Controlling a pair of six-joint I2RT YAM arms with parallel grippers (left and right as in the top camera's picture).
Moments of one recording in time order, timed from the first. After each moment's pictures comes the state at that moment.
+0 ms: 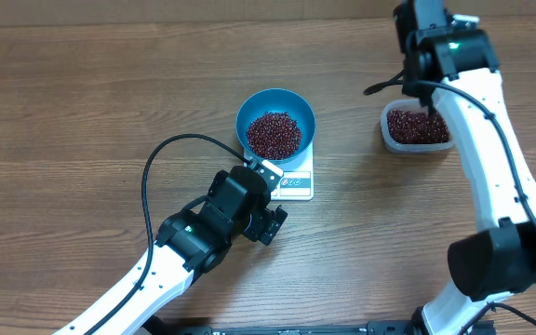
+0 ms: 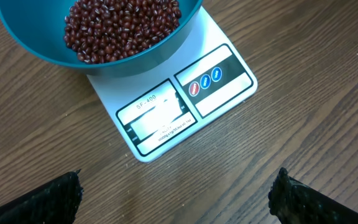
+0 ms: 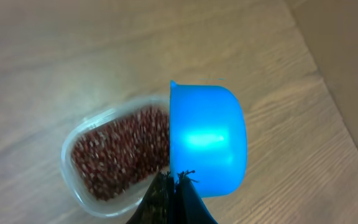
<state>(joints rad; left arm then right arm) -0.70 1.20 0.78 -0.47 -0.11 -0.05 0.18 1.86 1.87 -1.27 0.63 0.46</state>
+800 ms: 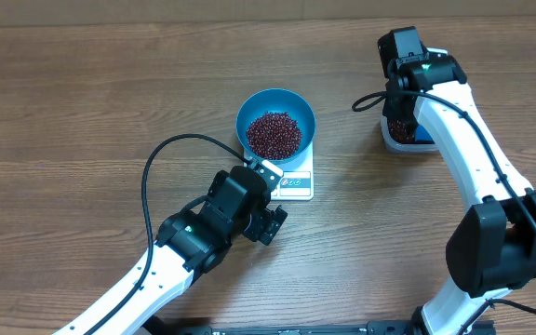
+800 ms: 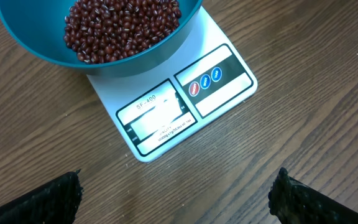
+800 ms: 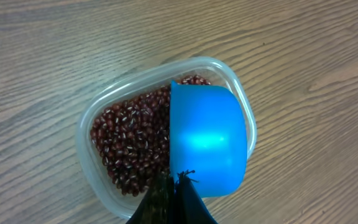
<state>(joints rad) -0.70 1.20 0.78 -0.47 -0.11 -0.05 0.18 1.87 1.64 -1.06 0.51 0.46</state>
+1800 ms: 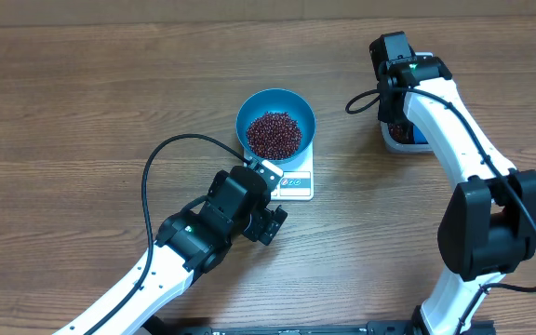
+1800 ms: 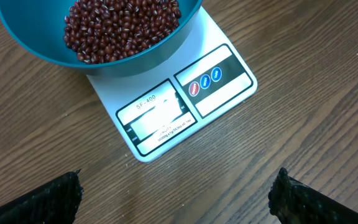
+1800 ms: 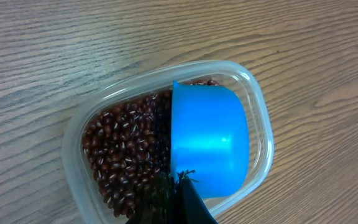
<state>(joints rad) -0.70 1.20 0.78 -0.47 -0.11 -0.05 0.18 1.96 1.64 -1.02 0.53 0.36</state>
